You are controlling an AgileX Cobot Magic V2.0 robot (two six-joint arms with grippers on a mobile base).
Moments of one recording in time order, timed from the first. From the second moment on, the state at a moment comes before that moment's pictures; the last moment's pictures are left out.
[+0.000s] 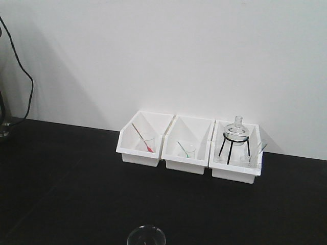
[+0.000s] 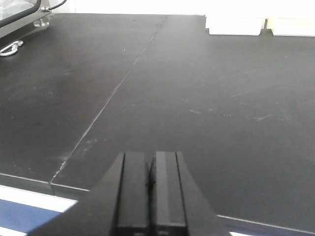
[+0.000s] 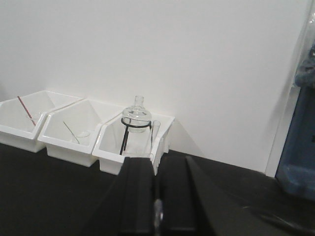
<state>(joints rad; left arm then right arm) -0.07 -0.01 0.03 -0.02 0.01 0.05 -0.02 0.48 -0.31 -0.46 -0.11 0.32</state>
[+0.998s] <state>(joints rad) -0.07 -0.01 0.03 -0.02 0.01 0.05 0.64 1.43 -0.83 -0.53 -0.31 0.34</state>
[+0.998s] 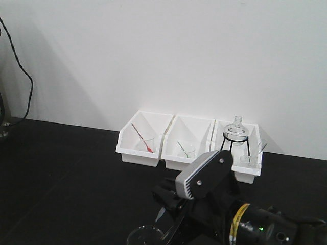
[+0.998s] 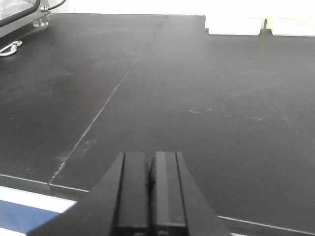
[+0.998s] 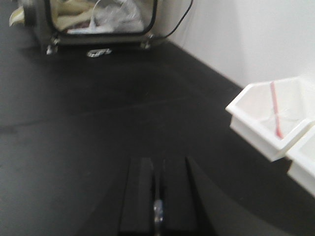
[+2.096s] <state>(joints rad) -0.07 -0.01 0.03 -0.02 0.01 0.05 0.65 1.25 -0.83 -0.52 0.00 0.39</state>
